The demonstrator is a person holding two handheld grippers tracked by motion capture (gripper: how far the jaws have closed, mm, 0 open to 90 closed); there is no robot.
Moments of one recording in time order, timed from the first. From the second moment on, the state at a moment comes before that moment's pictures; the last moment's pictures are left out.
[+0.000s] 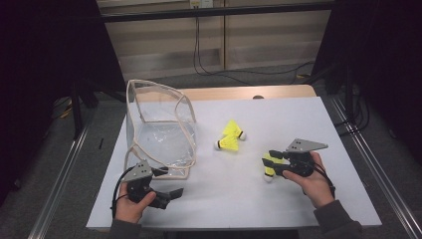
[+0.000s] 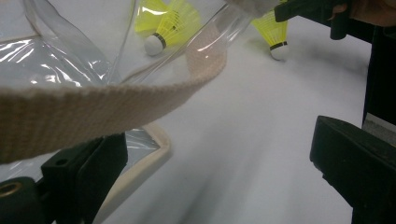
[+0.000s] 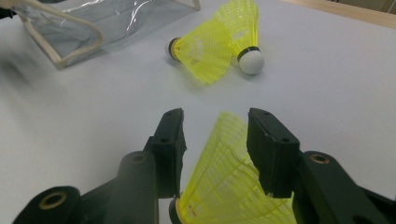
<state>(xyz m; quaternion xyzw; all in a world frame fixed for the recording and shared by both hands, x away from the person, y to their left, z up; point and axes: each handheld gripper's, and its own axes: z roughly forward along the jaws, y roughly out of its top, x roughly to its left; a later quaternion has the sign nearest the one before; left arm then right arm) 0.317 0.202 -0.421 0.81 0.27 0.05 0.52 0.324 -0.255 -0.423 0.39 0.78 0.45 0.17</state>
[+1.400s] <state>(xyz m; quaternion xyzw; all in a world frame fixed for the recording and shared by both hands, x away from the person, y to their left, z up) 0.317 0.201 -0.421 0.81 0.27 0.05 0.52 0.338 -0.234 -0.429 0.38 0.77 0.49 0.18</state>
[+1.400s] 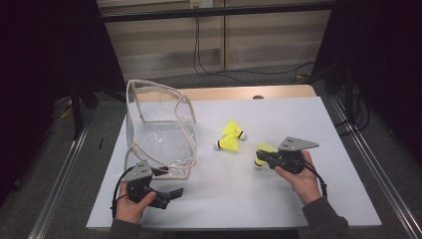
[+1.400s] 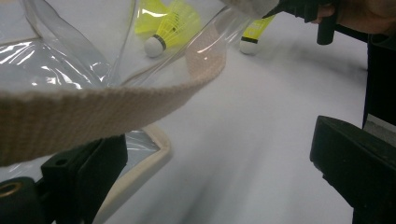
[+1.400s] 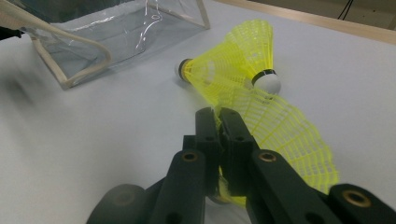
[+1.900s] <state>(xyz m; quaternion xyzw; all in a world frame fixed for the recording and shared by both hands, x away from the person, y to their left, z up) 0.317 0.201 -0.421 0.81 0.27 0.05 0.52 0.329 -0.242 -0.432 0.38 0.78 0.47 0.17</state>
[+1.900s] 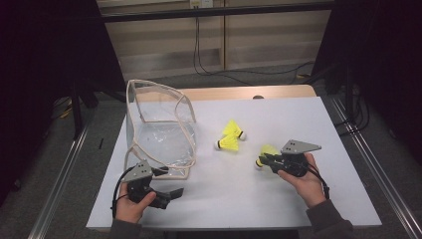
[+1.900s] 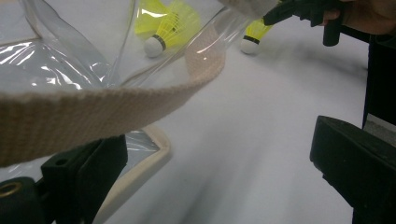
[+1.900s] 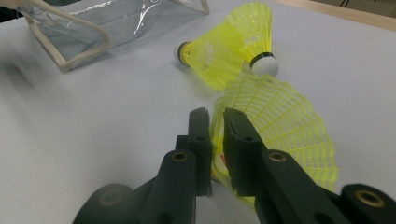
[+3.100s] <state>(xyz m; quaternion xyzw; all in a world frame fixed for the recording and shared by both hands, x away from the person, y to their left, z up) 0.317 0.202 -0.420 0.81 0.27 0.05 0.52 0.319 -0.258 -0.442 0.38 0.81 0.42 0.15</state>
